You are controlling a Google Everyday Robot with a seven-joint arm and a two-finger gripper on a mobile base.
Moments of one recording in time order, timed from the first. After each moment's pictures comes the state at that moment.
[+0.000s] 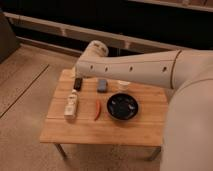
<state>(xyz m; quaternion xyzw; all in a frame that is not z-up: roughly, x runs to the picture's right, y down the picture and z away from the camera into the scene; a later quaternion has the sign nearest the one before) -0.117 -0.075 0.744 -0.15 -0.08 0.68 0.72</state>
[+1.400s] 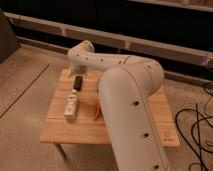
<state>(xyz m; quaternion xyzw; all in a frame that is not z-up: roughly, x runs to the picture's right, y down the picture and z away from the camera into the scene) -0.182 -0.096 0.907 -0.21 0.00 0.70 0.68</state>
